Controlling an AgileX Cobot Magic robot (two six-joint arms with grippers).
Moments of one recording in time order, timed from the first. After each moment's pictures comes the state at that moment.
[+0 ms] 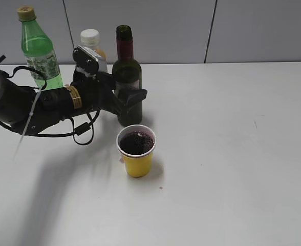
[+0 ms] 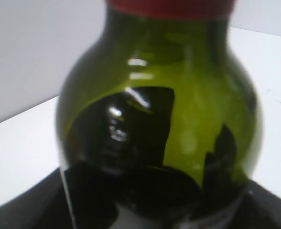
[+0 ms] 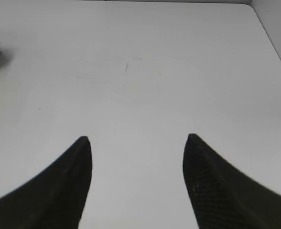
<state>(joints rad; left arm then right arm) -0.34 2.18 -1.06 0.58 -0.90 -0.20 0.00 0.00 -0.42 0.09 0.94 -0.08</state>
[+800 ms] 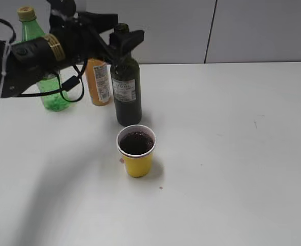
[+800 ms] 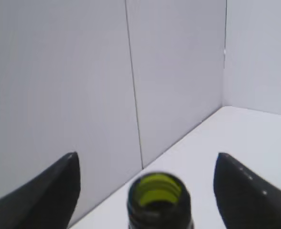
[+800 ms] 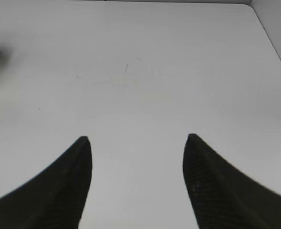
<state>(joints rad) -0.33 1.96 -1.07 0.54 -0.90 -0.20 0.00 0.00 -0.42 0.09 0.94 -0.08</state>
